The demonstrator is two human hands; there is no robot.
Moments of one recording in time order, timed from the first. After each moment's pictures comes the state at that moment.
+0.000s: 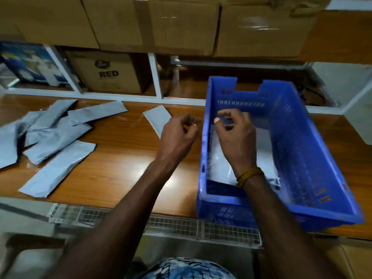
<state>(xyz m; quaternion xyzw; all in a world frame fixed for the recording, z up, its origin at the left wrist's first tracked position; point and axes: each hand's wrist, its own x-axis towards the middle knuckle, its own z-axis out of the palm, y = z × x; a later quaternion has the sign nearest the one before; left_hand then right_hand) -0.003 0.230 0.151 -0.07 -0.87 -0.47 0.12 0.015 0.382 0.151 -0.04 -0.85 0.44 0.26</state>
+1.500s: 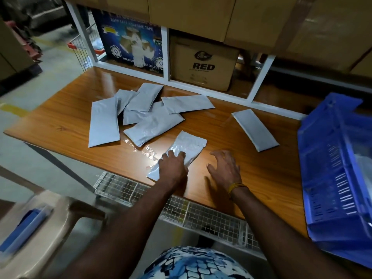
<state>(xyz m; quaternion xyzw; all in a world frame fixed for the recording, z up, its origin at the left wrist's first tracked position) -0.001 -0.137 -0.007 0.07 -0.99 -0.10 -0.07 -0.018 0.042 0.012 0.02 -0.98 0.20 -0.08</state>
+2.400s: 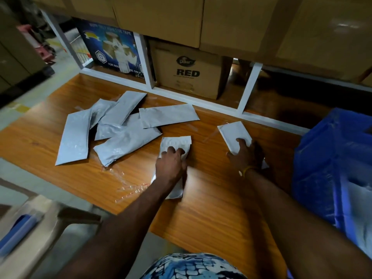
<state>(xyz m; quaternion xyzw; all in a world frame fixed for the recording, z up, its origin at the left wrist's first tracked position) -0.111 -0.050 0.004 0.09 -0.99 -0.12 -0.02 -0.209 0.185 -0.020 -0.06 -0.98 0.15 -0.09</state>
